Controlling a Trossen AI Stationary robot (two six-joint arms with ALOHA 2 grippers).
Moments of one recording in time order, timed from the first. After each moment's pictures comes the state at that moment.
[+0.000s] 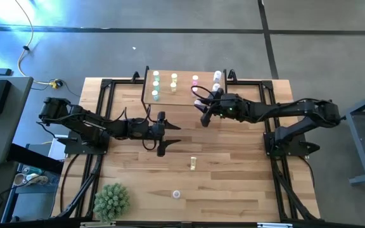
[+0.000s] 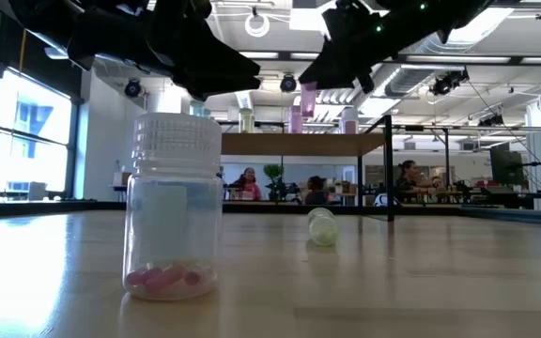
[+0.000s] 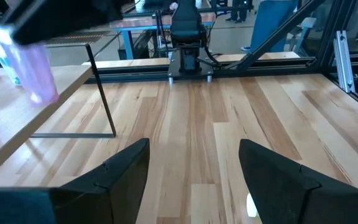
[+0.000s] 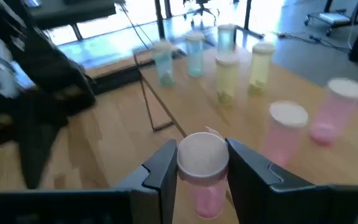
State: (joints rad) left arm 0.05 1.42 0.57 0.62 -0.13 0.05; right arm -0.17 1.35 0.85 0.17 0.27 0.18
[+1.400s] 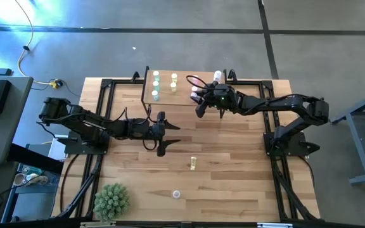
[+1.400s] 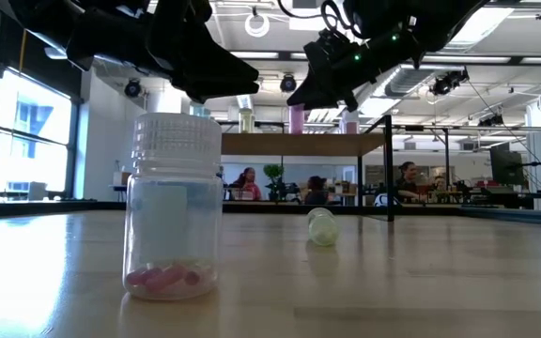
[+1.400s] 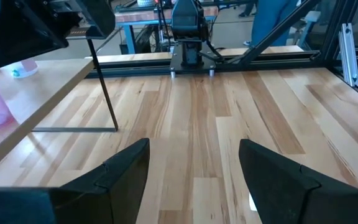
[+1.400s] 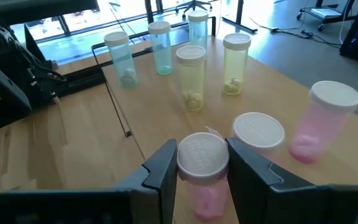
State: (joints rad) left arm 0.05 1.42 0.57 0.59 -0.14 0.05; right arm -0.32 1.49 0.90 0.24 0.14 0.13
